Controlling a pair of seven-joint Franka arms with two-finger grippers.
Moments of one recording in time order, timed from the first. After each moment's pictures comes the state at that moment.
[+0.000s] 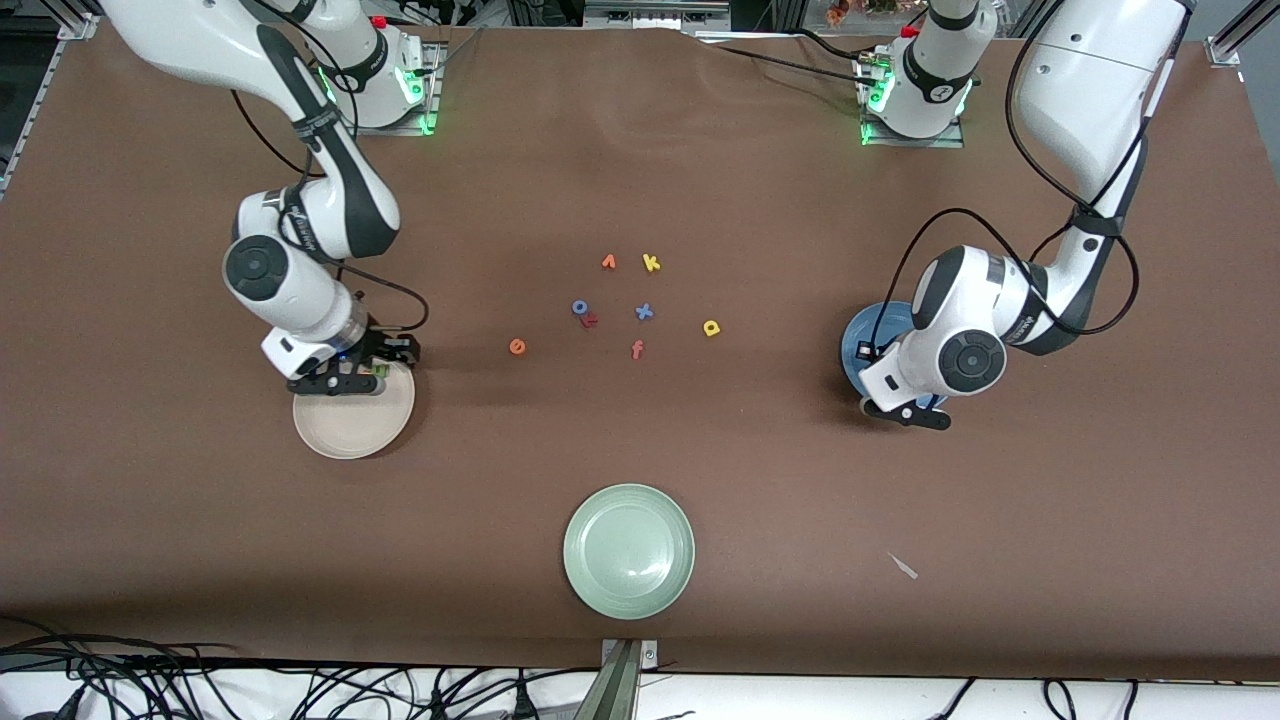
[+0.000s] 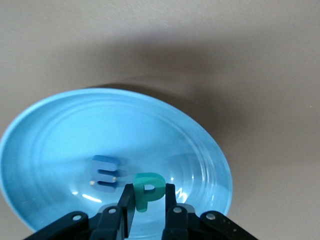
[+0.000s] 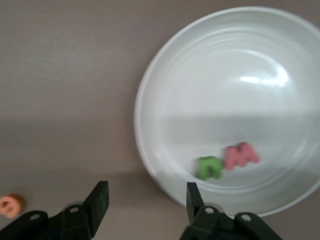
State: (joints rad) left arm -0.06 0.56 -0.19 -1.87 0.11 2.07 -0.11; right arm 0.12 0.39 0.15 -2.10 -0.05 2.49 0.34
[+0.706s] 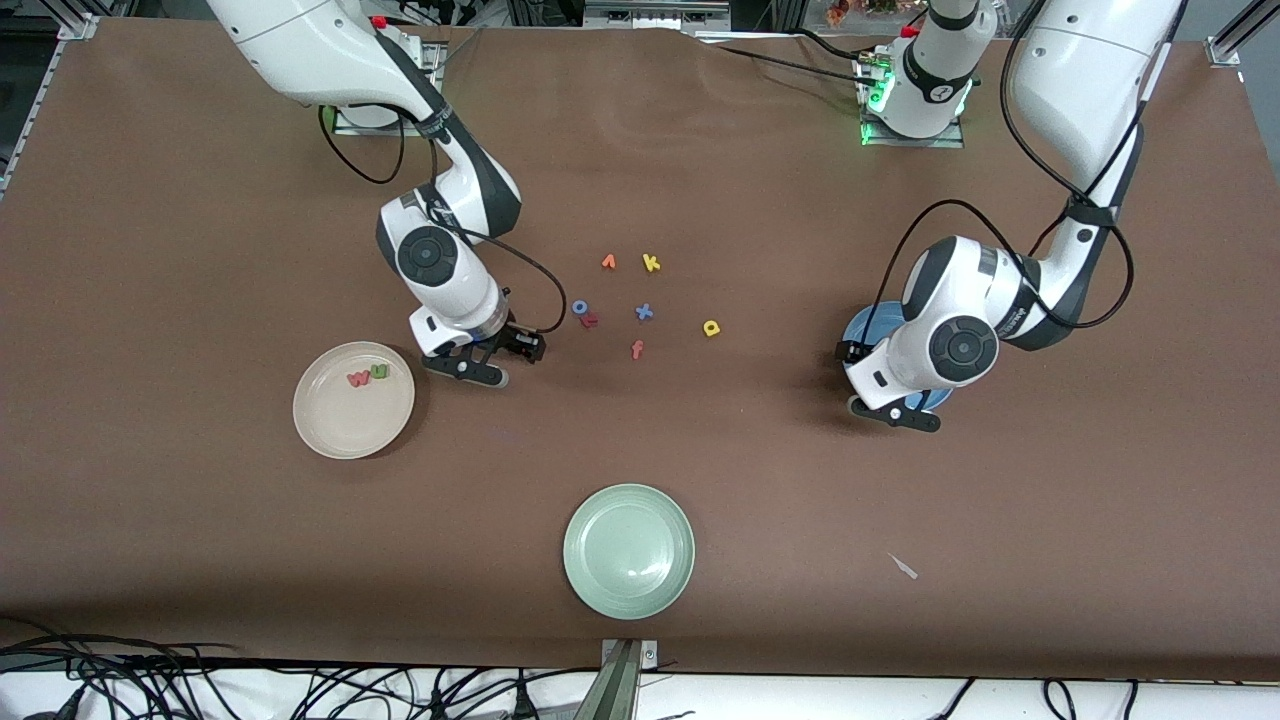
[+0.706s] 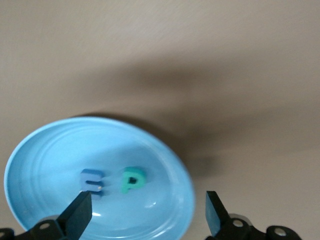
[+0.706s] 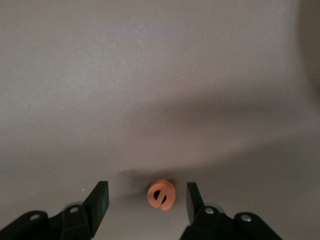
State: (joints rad) left arm -0.07 0.53 -0.23 -1.82 0.11 2.07 -0.11; right arm 0.36 0.54 0.17 -1.99 -0.05 2.55 0.82
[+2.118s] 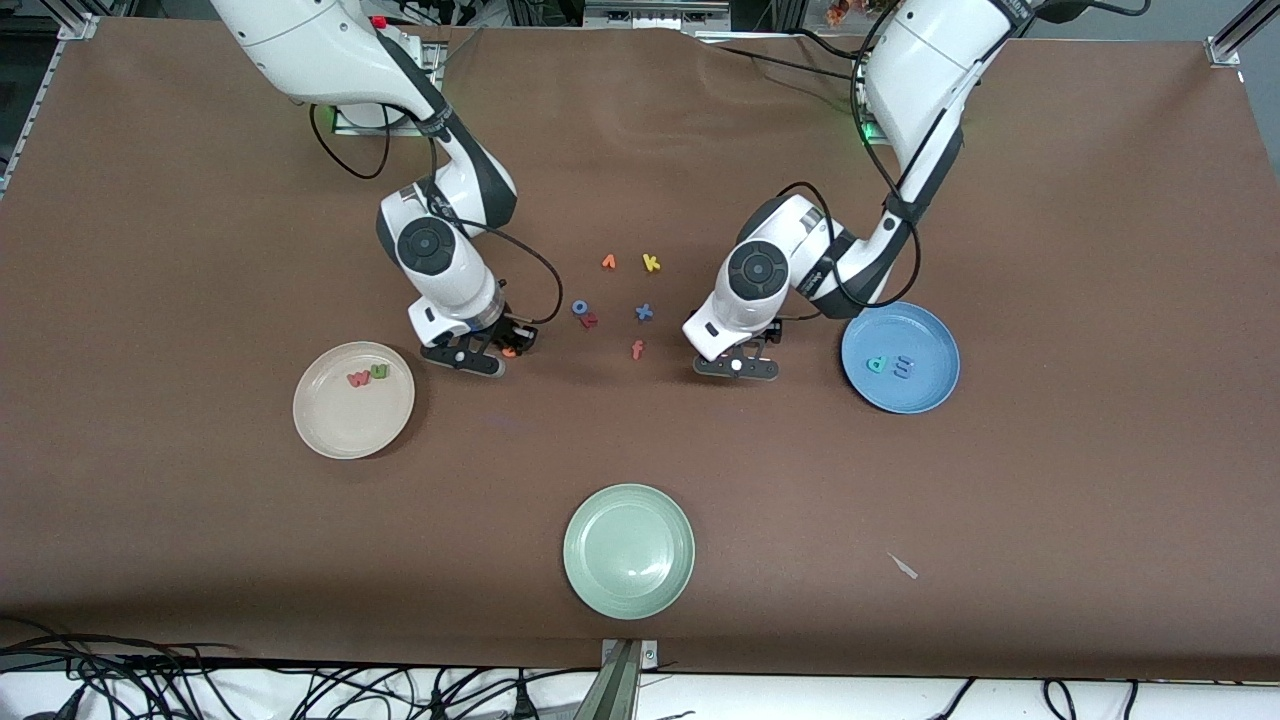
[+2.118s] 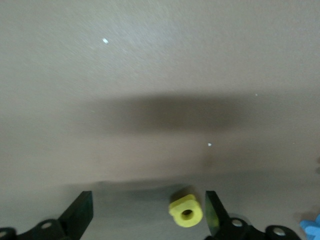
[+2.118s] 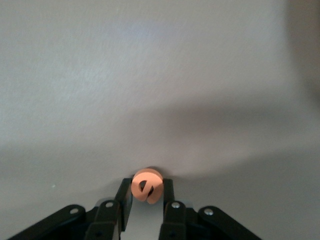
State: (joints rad) left arm -0.40 0.66 -0.25 -1.81 0.11 2.33 -0.63; right arm 0.36 0.50 0.14 -2.07 -0.06 2.60 0.74
